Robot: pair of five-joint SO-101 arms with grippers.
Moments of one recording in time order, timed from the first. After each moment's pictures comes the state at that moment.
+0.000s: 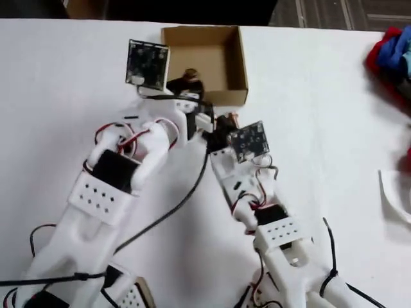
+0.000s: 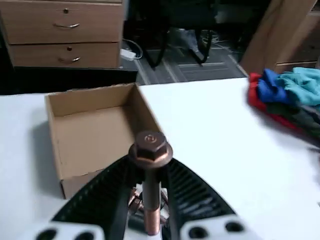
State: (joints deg) left arm 19.0 -35.6 25.3 39.7 14.7; right arm -23.3 -43.5 77.9 -8.5 4.4
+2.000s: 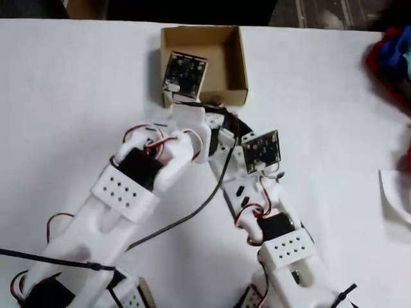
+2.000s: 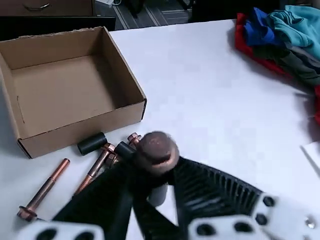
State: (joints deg) left arm 26.5 -29.8 27.1 43.7 16.8; right arm -24.9 -57.8 77.8 -5.6 3.1
